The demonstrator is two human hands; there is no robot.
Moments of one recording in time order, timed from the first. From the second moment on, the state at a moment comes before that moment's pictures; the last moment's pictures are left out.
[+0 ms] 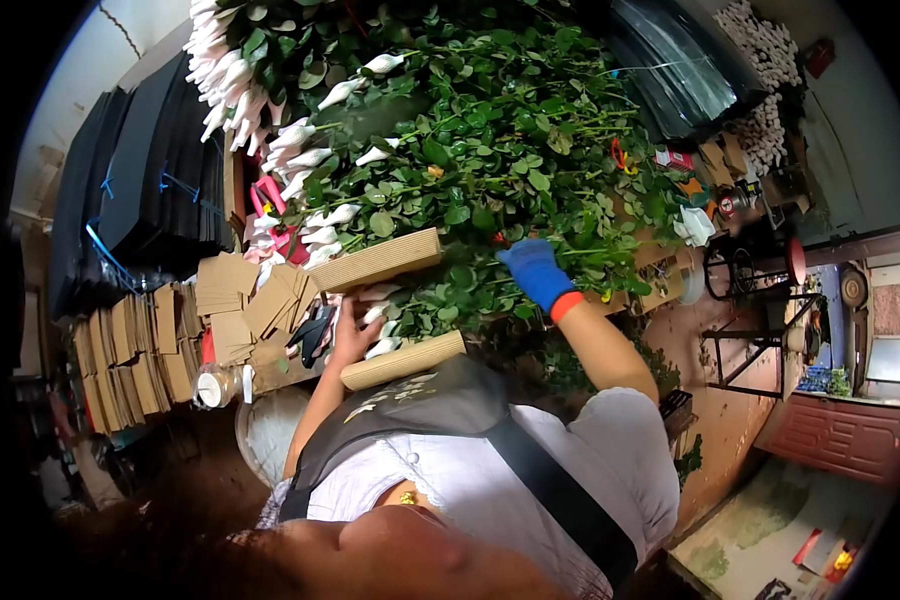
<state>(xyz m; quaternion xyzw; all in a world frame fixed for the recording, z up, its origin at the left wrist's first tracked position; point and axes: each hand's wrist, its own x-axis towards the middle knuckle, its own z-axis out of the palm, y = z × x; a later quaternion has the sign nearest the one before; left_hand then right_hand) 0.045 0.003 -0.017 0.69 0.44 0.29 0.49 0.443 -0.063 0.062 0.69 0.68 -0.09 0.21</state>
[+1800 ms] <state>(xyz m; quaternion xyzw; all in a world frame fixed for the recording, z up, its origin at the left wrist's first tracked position) 0.040 0.001 -0.011 0.74 0.46 0.24 0.43 0.476 -0.086 0.098 0.64 0.74 -0.19 -0.09</state>
